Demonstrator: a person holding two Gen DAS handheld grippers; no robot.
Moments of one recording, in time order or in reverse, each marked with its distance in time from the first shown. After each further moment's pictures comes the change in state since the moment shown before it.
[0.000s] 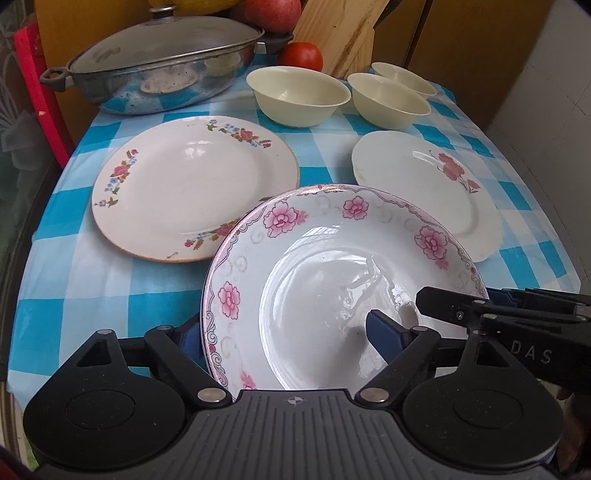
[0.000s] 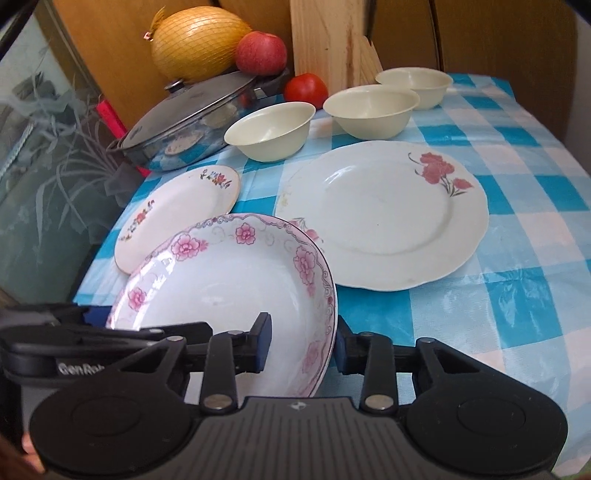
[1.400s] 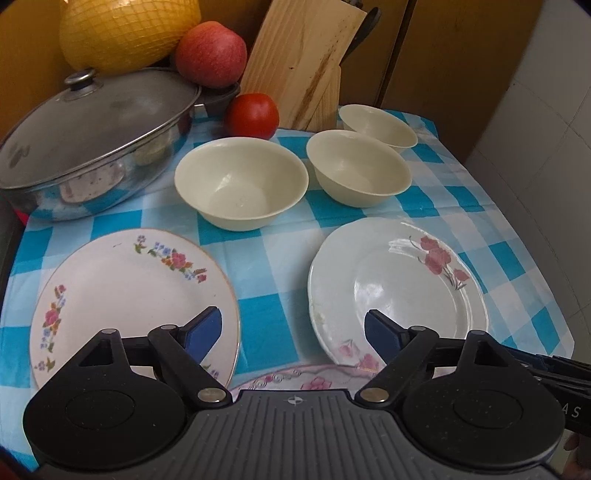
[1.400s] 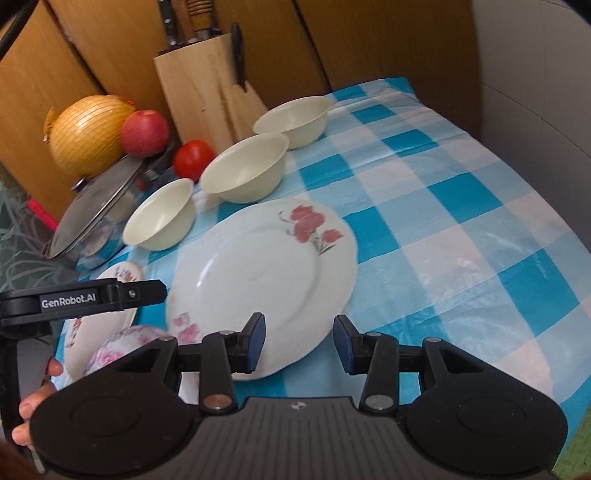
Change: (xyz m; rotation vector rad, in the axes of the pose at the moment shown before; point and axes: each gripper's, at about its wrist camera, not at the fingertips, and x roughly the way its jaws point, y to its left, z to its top) left arm 0.042 -0.035 0.099 0.081 -0.052 -0.049; right arm -0.012 -0.083 0.038 0.281 -0.094 -0.124
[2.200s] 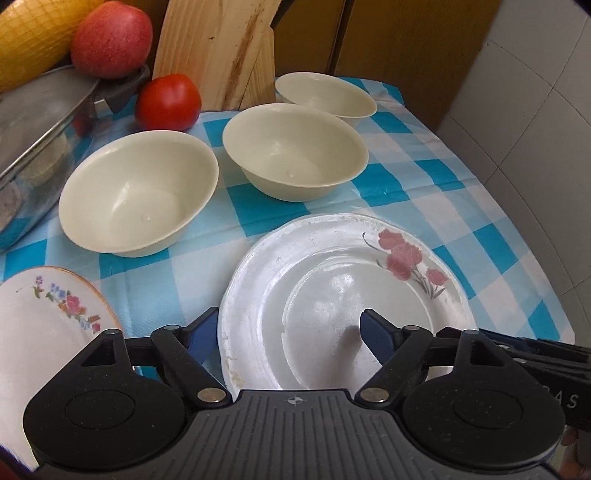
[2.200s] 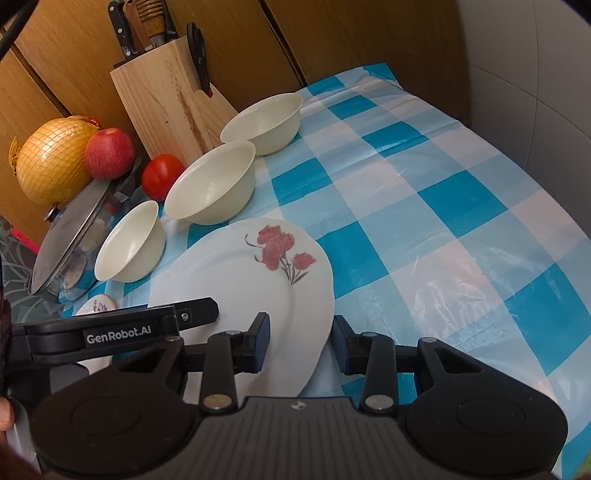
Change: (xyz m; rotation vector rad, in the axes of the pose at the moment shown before) left arm 0.057 -0.042 0.021 0.099 0.071 -0.072; right arm 0.029 -0.020 0.024 0.077 0.029 -0.010
